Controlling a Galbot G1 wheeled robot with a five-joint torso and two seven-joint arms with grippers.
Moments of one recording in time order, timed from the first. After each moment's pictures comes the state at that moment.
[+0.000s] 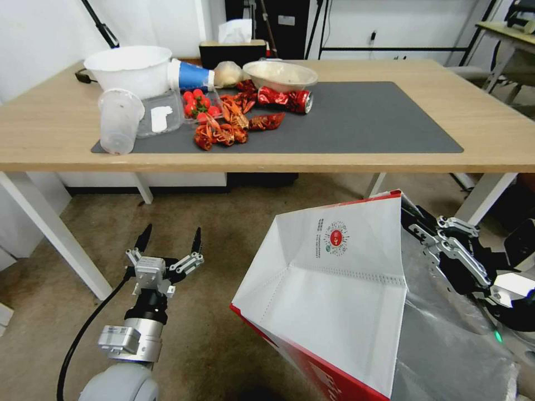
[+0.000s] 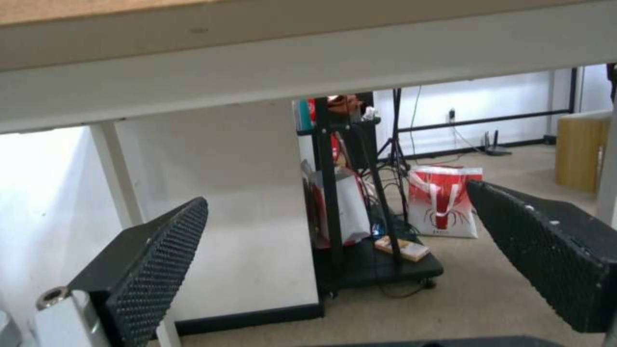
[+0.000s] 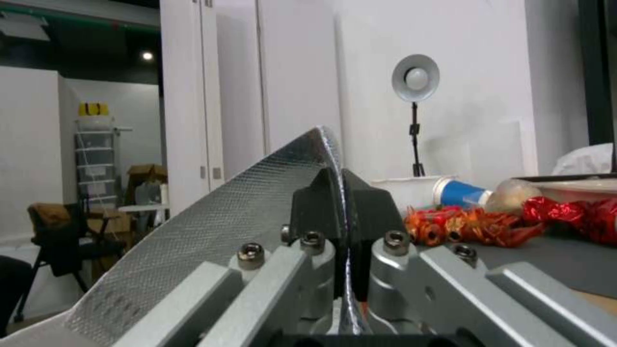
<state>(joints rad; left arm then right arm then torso) 1.73 -1.36 -0.53 -2.27 -0.11 -0.13 -0.07 -1.65 1.02 1.04 2.40 1.17 -0.12 -0.89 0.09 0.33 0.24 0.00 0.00</state>
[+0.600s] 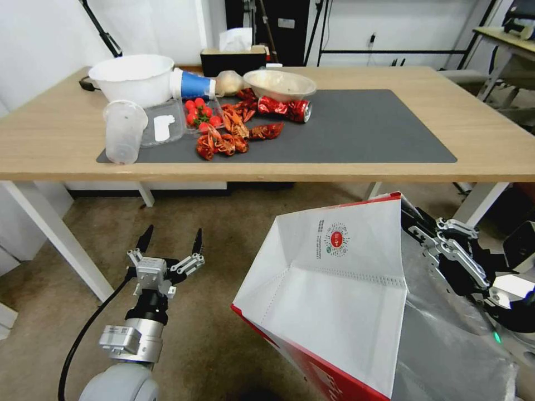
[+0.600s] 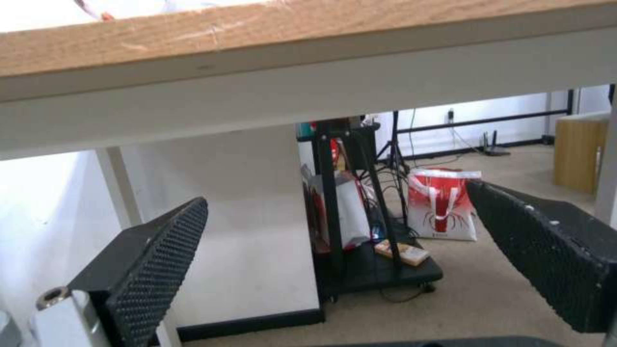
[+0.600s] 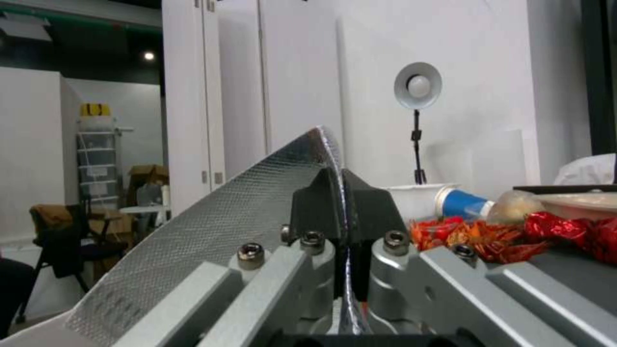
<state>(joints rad) 1.73 -1.36 -0.53 -2.27 -0.11 -0.14 -0.06 -1.66 1.03 1.04 2.39 1.16 -0.12 -0.91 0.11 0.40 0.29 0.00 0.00</state>
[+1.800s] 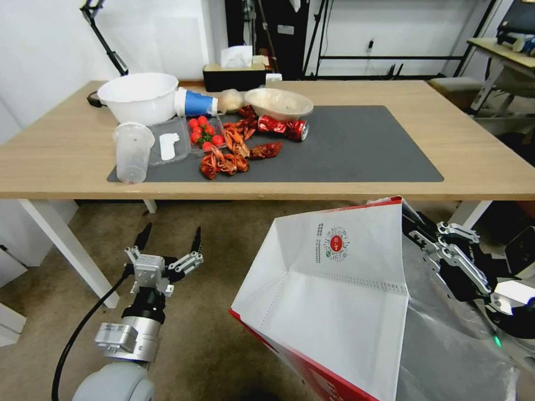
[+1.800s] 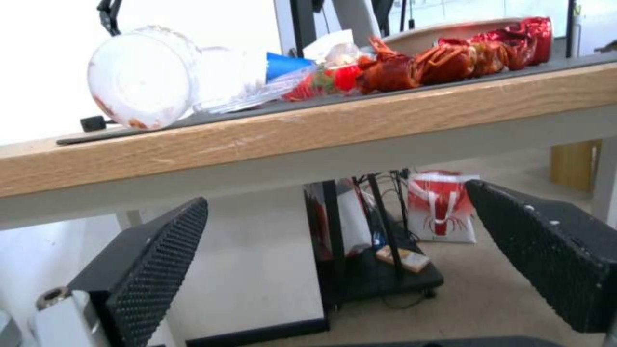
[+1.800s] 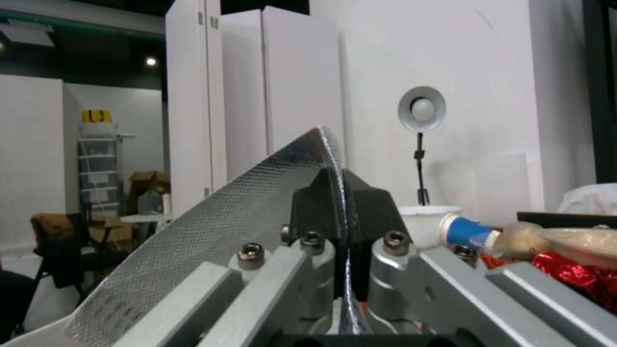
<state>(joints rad) 1.74 -1.35 -0.56 -2.30 -0.11 -0.09 -0.04 -1.66 1.06 1.03 2.40 1.14 -0.11 -0.93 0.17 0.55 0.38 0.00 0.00</state>
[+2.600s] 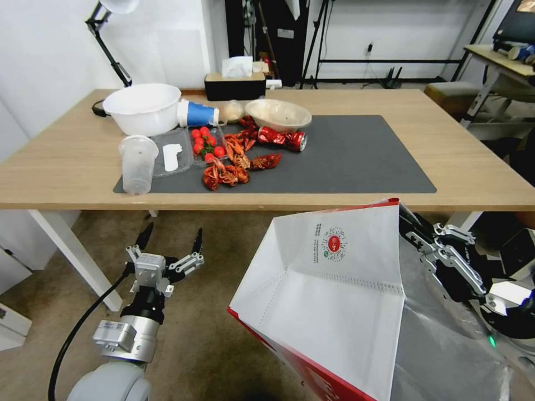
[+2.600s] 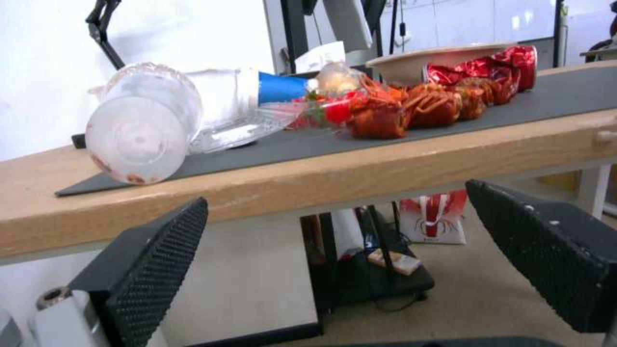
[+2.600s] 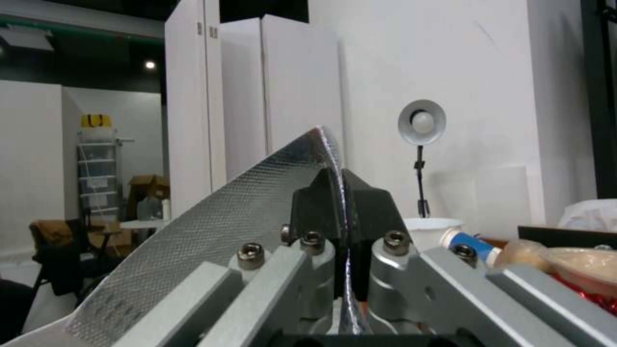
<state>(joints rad) 1.74 -1.35 -0.55 -2.31 -0.12 -0.06 -0.03 -1.66 1.07 1.02 2.39 1.13 -0.11 -0.93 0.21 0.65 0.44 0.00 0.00</state>
